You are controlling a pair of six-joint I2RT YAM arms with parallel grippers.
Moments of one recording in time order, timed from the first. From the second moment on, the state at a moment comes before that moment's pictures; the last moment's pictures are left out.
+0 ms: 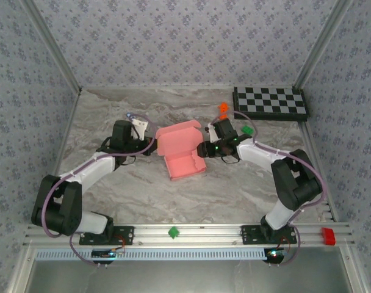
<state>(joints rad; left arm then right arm) -0.32 1.37 0.74 -0.03 0.45 -0.25 0.51 1.65 0.97 -0.27 -0.27 0.33</state>
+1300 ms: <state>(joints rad) -0.32 1.37 0.74 -0.03 0.45 -0.27 0.64 1.77 0.98 -0.24 0.05 0.31</state>
